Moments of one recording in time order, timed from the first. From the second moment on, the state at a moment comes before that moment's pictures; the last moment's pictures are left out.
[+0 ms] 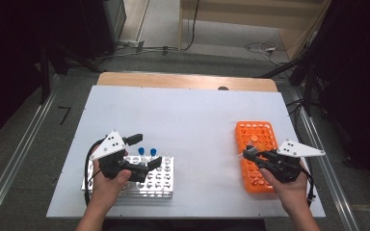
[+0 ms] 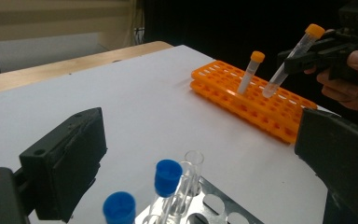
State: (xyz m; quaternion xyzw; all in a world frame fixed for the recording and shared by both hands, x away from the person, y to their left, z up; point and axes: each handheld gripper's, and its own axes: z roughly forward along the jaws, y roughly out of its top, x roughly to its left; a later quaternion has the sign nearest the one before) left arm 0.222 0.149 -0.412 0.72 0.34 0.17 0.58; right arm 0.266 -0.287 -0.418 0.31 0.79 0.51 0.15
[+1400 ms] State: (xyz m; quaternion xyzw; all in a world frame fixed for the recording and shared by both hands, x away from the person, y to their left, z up) left arm 0.213 0.054 -0.421 0.77 0.23 0.07 0.59; right arm 0.238 -0.173 -0.431 0.17 0.85 0.49 0.05
